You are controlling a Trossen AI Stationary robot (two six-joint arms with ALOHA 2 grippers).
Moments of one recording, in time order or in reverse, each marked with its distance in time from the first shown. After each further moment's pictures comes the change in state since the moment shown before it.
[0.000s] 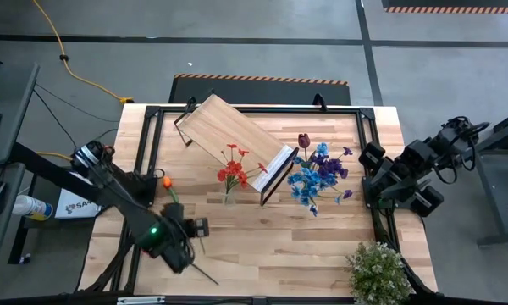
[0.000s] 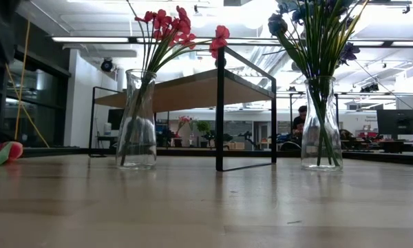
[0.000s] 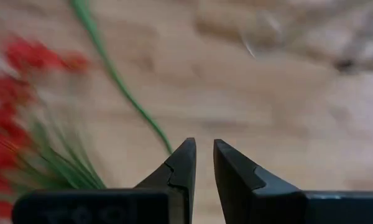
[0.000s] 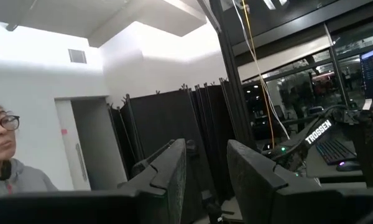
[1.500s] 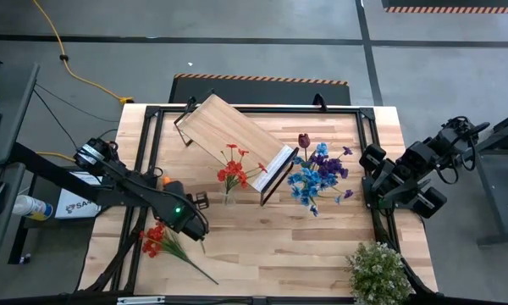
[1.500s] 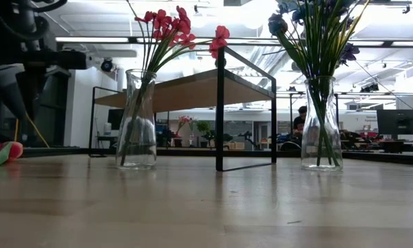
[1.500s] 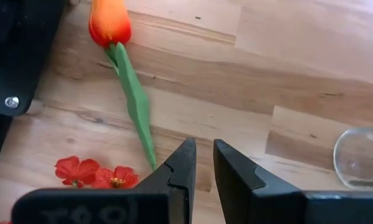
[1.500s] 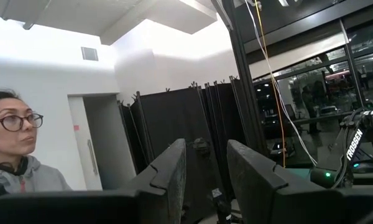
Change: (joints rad) left arm 0.225 0.001 -0.226 -0.034 0.041 0.082; right arm 0.000 -0.001 0.000 0.000 -0.048 0.003
